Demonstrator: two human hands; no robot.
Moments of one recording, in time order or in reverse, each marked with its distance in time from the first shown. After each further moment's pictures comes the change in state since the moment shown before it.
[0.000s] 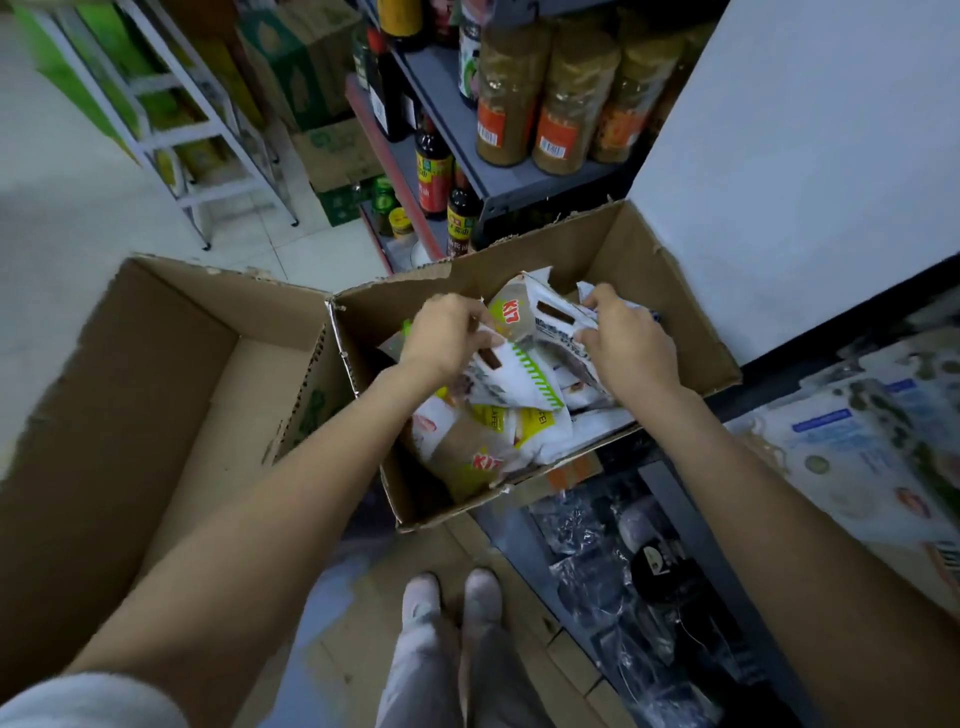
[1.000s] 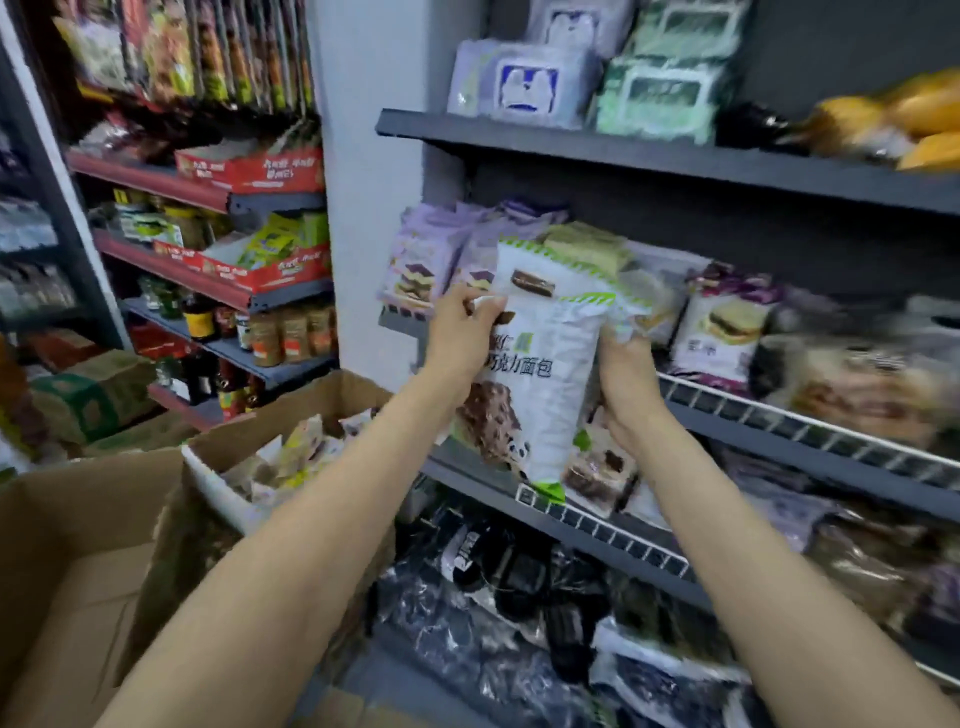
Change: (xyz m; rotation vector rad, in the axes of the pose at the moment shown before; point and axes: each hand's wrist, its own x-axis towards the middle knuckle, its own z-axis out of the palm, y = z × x) left_hand -0.515 0.312 -0.056 -0.862 0.031 0.626; right_hand -0.579 0.016 -0.219 1.180 1.007 0.099
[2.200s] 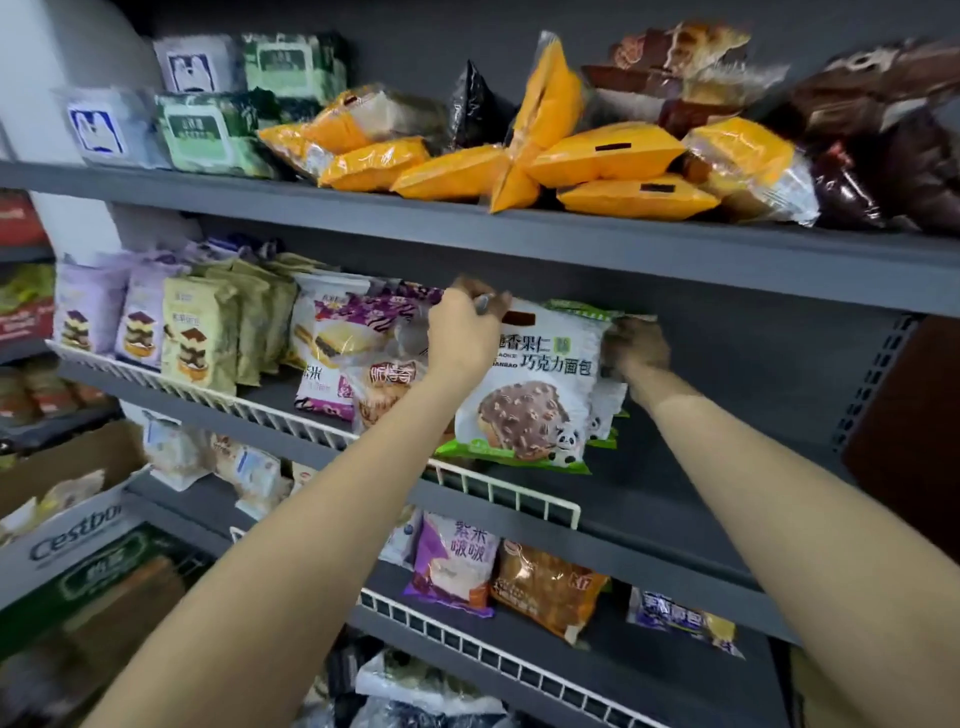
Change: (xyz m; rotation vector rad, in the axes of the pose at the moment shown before) left_hand -0.084 0.117 0.504 0.319 -0.019 0.072; right_hand 0.215 -0.022 -0.528 -0.621 0.200 0.116
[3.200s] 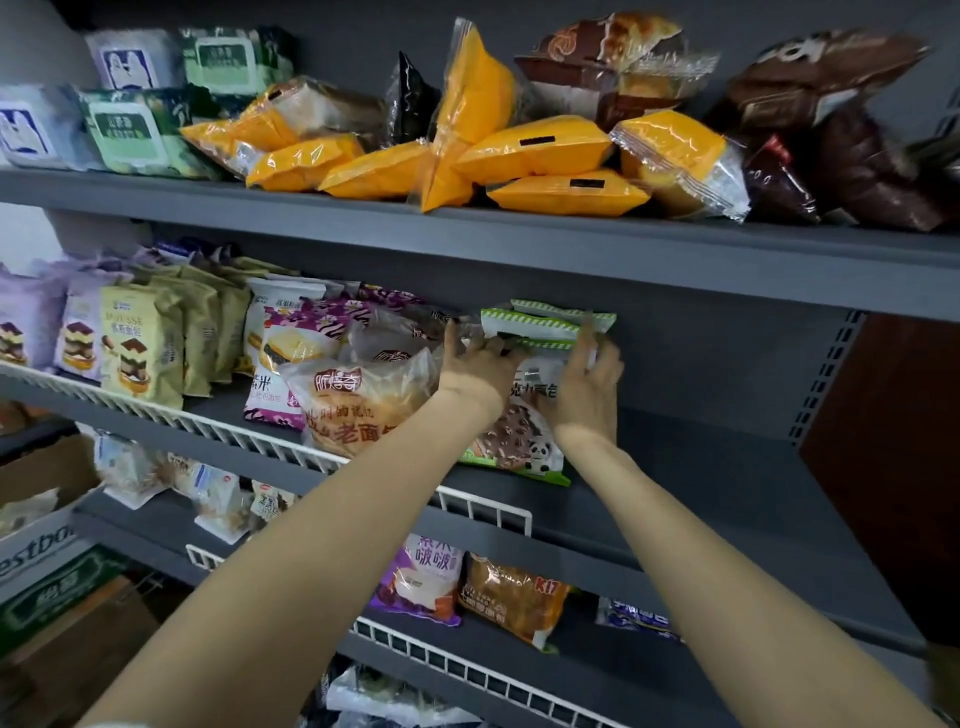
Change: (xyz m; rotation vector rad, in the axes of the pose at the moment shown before) left_hand 0.009 -0.030 0.082 1.216 -0.439 0.413; right_hand -0.054 0.029 0.009 -0.439 0.068 -0.315
